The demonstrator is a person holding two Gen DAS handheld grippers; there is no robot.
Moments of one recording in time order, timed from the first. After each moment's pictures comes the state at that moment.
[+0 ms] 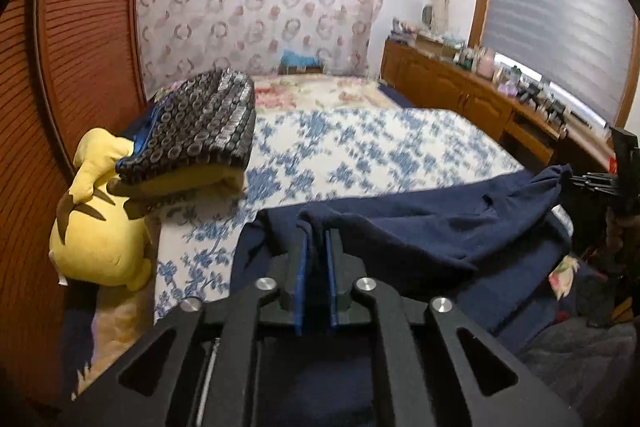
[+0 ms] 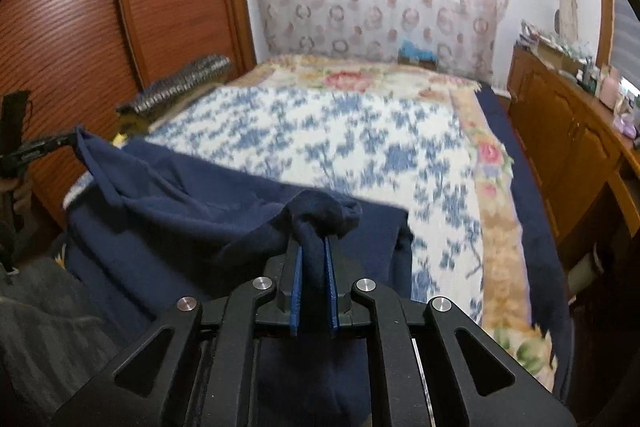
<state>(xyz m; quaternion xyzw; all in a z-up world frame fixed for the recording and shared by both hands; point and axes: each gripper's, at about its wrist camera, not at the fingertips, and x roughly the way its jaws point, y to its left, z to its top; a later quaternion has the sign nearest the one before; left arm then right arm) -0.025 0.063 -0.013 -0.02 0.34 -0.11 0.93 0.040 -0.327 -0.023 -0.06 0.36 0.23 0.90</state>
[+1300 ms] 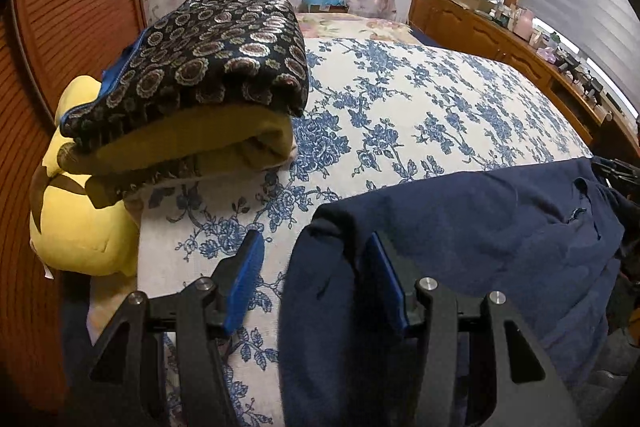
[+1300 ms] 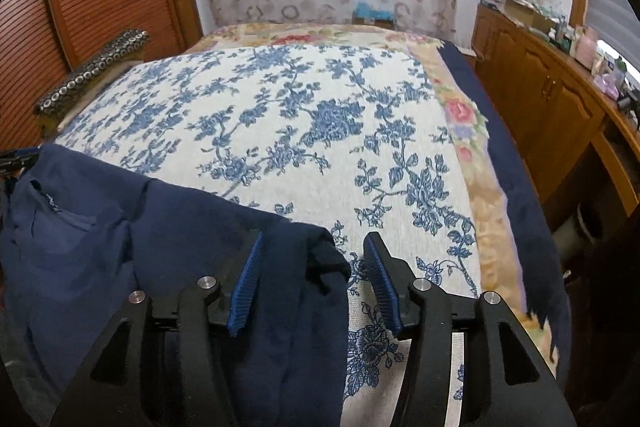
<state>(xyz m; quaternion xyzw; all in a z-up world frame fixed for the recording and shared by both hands) 0.080 0.094 -0.096 -0.02 0.44 -0.09 0.89 0.134 -0.347 -0.087 -0.05 0.41 0.15 0.90</state>
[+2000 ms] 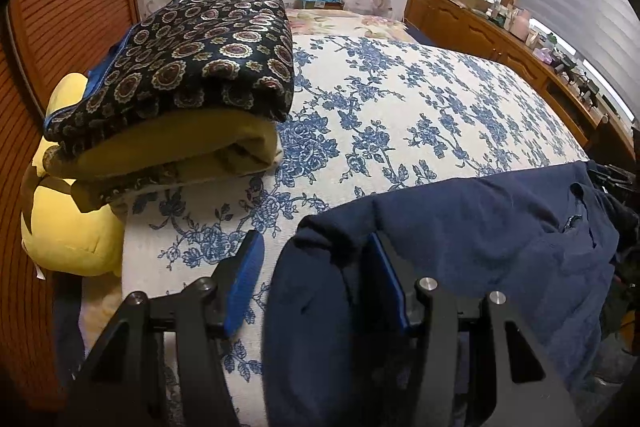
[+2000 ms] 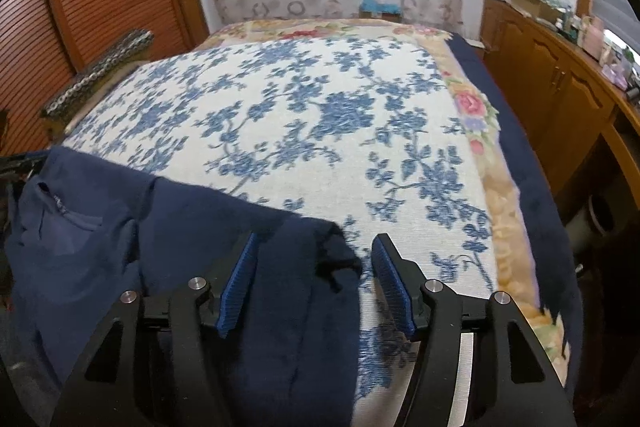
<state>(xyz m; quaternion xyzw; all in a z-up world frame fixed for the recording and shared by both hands) 0.089 0.088 -0.094 -0.03 0.45 -0.10 0.89 0.135 -0.342 -0.091 -0.03 0.42 0.17 0.89</state>
